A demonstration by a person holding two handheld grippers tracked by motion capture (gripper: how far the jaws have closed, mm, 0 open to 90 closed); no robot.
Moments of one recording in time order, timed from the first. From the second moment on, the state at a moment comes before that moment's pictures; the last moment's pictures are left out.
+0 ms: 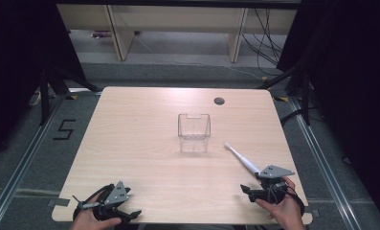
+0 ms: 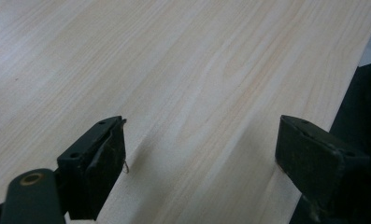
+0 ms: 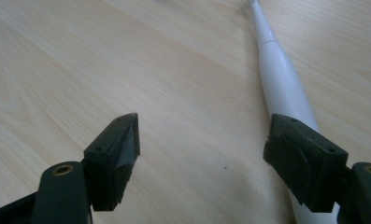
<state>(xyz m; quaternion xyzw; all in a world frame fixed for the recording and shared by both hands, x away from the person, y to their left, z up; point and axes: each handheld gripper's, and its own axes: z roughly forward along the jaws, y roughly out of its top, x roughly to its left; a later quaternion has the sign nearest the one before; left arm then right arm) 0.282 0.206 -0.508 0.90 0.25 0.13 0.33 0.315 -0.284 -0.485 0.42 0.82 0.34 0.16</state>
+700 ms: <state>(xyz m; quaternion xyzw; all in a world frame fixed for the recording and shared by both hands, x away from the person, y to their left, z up) 0.284 0.206 -0.510 0.90 0.26 0.12 0.32 0.329 -0.288 -0.467 0.43 0.84 0.31 0.16</state>
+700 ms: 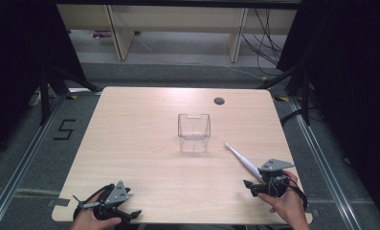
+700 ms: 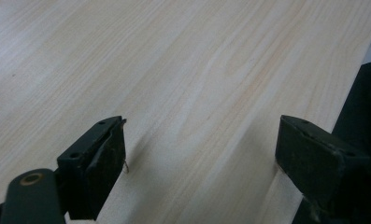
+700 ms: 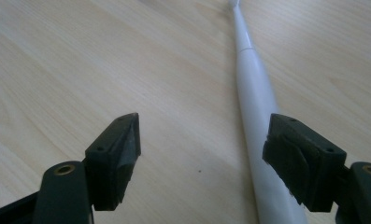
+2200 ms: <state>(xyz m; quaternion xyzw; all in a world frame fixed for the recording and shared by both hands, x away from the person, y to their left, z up) 0.285 0.207 -0.509 0.90 0.26 0.12 0.33 0.413 -0.272 -0.463 0.43 0.88 0.16 0.08</state>
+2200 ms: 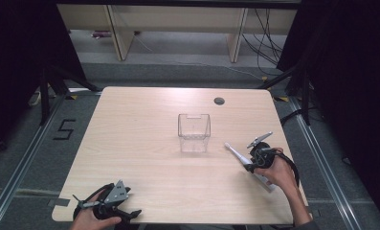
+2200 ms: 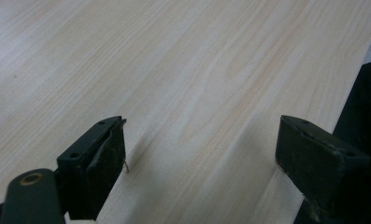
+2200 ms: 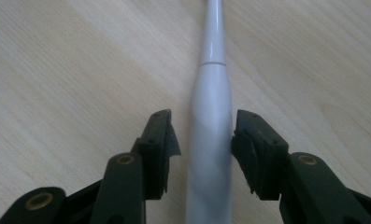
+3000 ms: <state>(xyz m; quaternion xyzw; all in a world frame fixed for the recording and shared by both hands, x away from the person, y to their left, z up) 0.285 0.205 -0.509 0.90 0.26 0.12 0.33 0.435 -0.266 -0.471 0.41 0.91 0.10 0.03</state>
